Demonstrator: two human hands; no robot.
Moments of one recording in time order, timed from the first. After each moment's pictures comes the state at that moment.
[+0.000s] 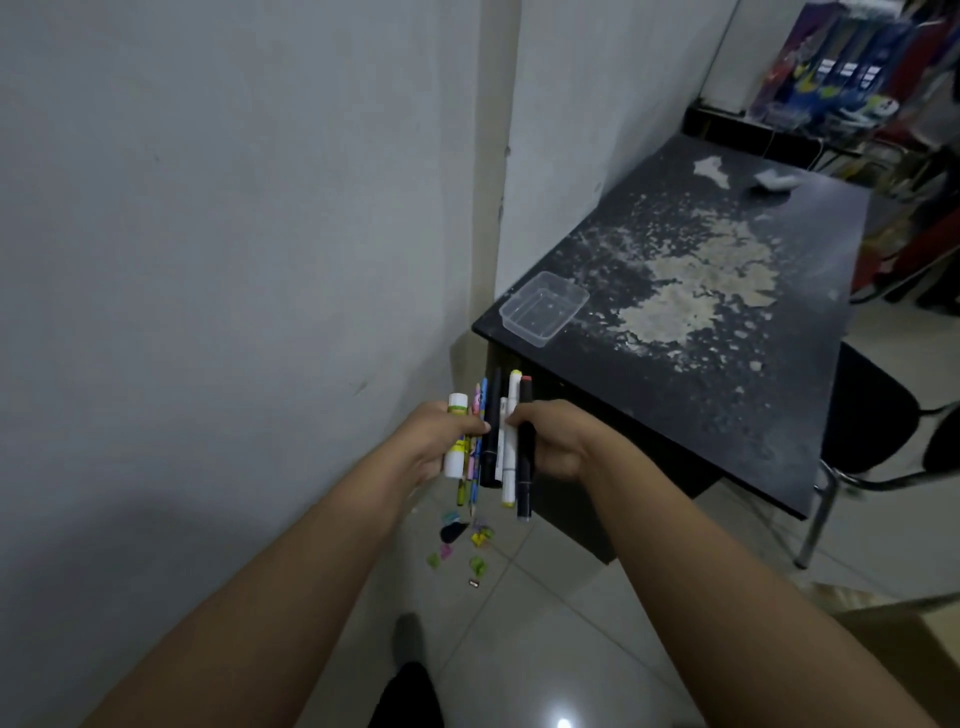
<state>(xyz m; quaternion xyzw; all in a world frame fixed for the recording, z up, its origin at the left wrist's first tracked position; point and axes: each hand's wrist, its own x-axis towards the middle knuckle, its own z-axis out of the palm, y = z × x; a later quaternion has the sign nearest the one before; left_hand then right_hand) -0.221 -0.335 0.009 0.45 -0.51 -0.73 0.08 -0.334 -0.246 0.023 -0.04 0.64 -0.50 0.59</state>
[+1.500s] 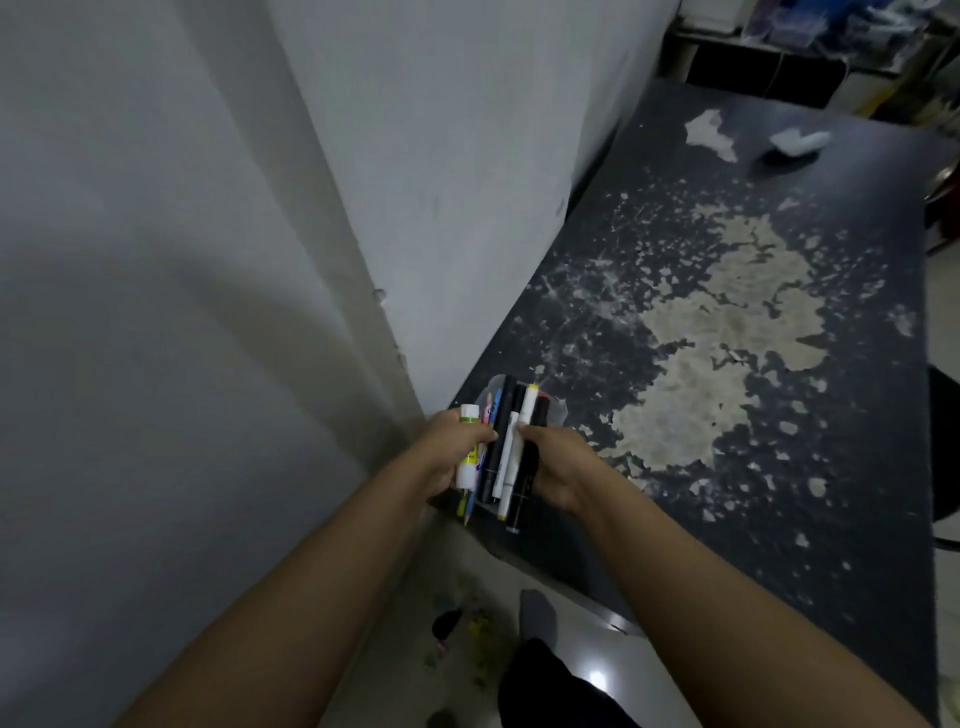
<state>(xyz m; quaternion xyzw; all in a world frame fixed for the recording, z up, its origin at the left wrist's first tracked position) -0.526 -0.529 -0.037 0.48 -0.58 -0.66 -0.03 -0.602 -0.429 -0.040 0.13 0.61 -0.58 0.52</state>
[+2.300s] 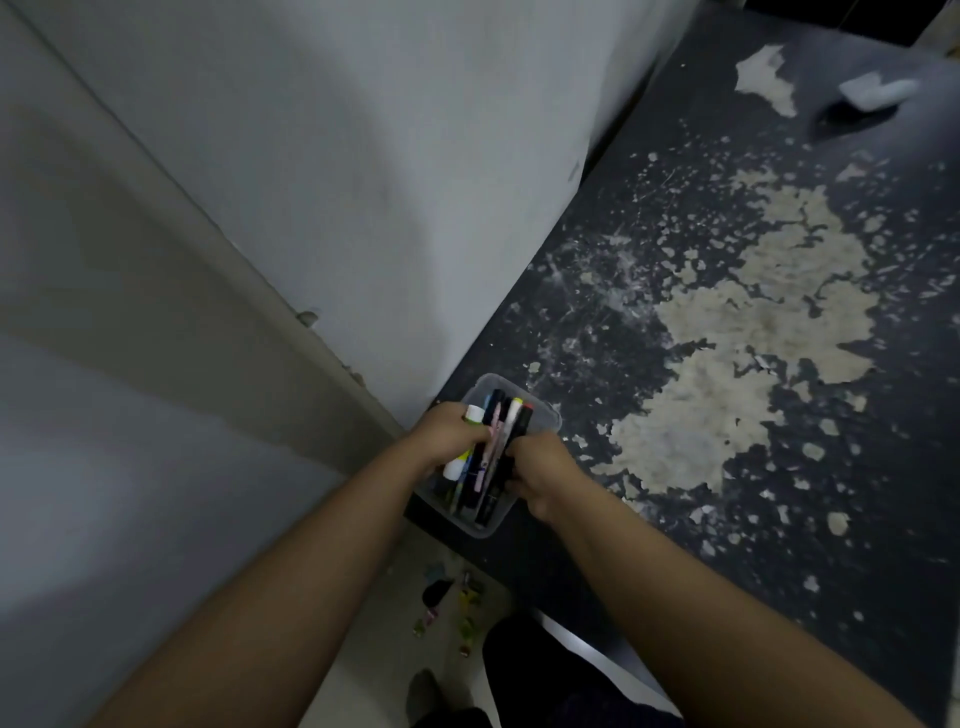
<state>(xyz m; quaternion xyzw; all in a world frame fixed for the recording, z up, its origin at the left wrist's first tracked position) -0.574 -0.554 -0.084 0.44 -0.73 -0.50 -0.15 -0.633 -0.448 -0.076 0.10 0.69 -0.48 0.53</state>
